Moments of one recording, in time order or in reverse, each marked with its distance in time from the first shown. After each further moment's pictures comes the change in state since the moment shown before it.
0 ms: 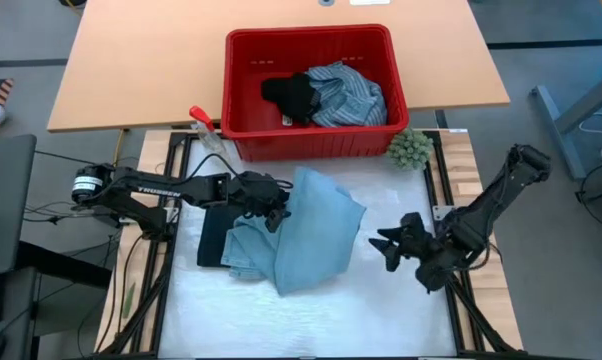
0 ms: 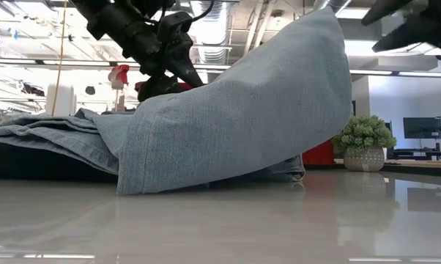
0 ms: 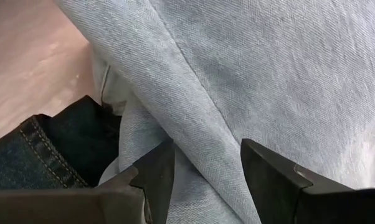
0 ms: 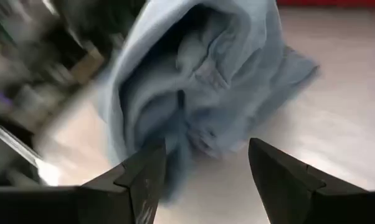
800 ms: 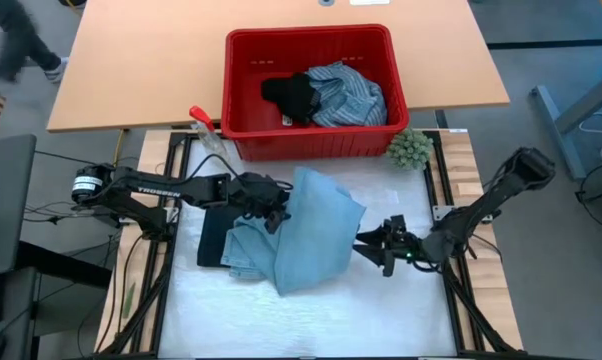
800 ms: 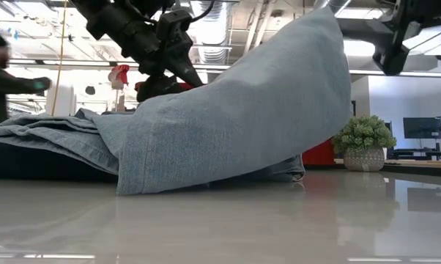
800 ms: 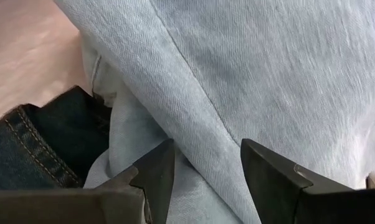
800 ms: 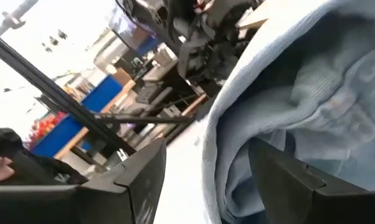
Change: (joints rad) left arm -0.010 0.000 0.000 -0.010 0.026 -0.024; right arm -0.148 0.035 -0.392 1.288 -0.180 -0.719
